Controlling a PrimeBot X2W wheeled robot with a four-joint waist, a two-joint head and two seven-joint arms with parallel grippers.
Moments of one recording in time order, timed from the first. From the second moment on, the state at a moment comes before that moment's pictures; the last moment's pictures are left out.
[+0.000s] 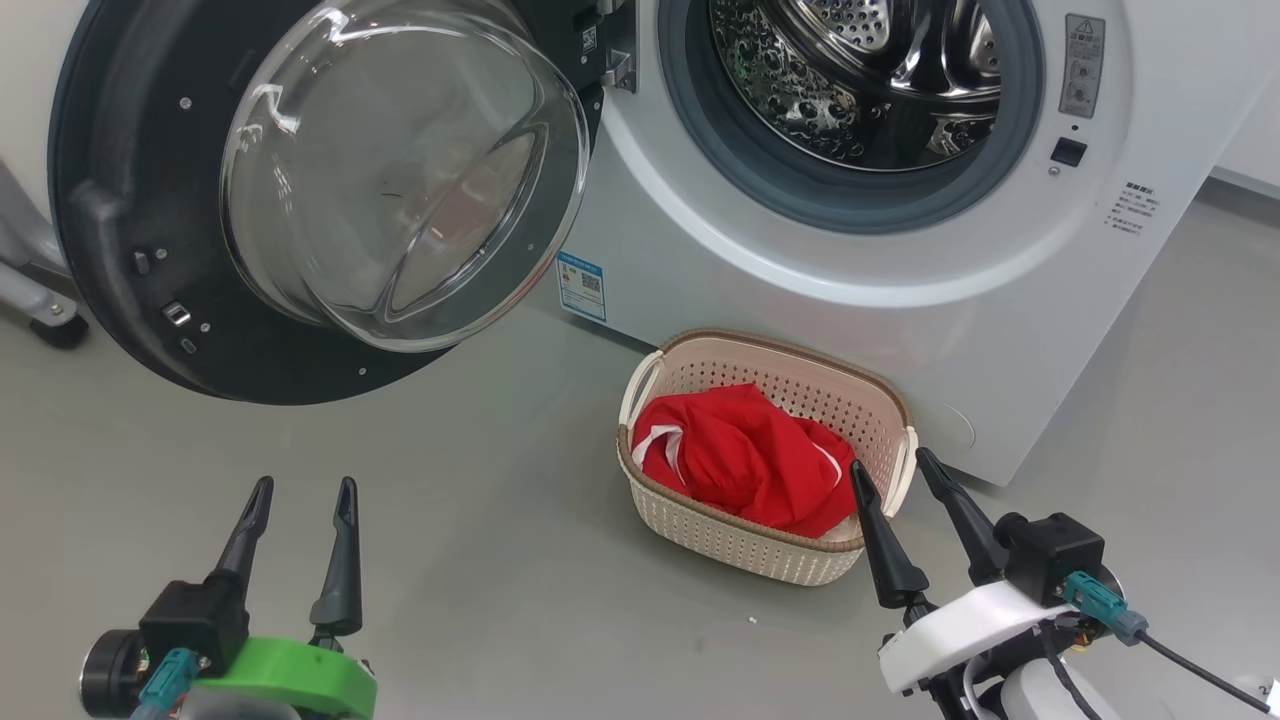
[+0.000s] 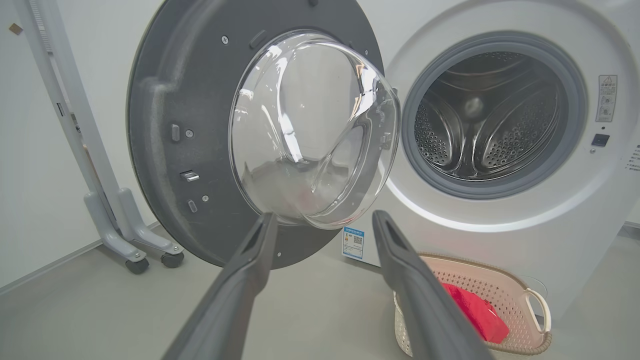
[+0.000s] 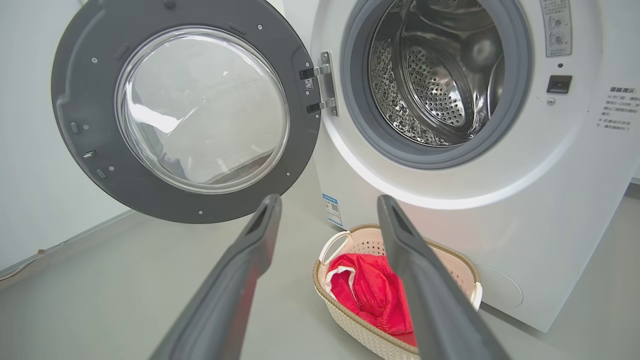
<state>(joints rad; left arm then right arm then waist) -0.02 0.07 -0.08 0.19 -0.29 -0.10 -0.25 -0.05 -0.10 0.36 0.24 0.44 0.12 -0.25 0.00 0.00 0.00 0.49</state>
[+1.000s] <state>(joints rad) -0.02 0.07 -0.10 0.19 -0.29 -0.10 -0.25 -0.07 -0.11 0.36 0.25 0.44 0.12 -0.25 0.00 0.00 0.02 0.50</state>
